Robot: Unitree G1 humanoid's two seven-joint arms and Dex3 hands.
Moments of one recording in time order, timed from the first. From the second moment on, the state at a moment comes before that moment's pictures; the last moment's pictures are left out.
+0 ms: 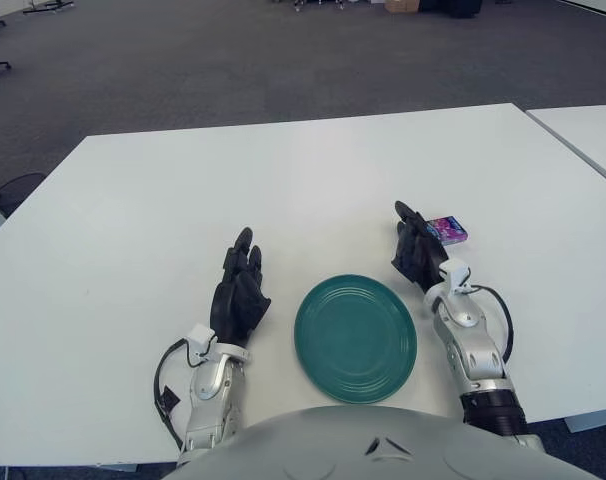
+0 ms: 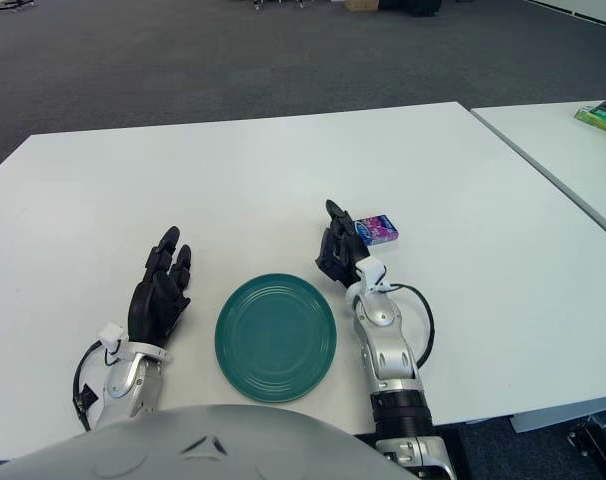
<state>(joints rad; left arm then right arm) 0.37 -0.12 -0.05 0.08 -0.27 -0.40 -0.21 0.03 -0.09 0.09 0.01 -0.10 -0.04 0.10</state>
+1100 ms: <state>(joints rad) 0.32 -0.11 -0.04 0.14 -0.30 -0.42 -0.23 -0.41 -0.60 0.29 0.54 -0.85 -0.50 -0.23</state>
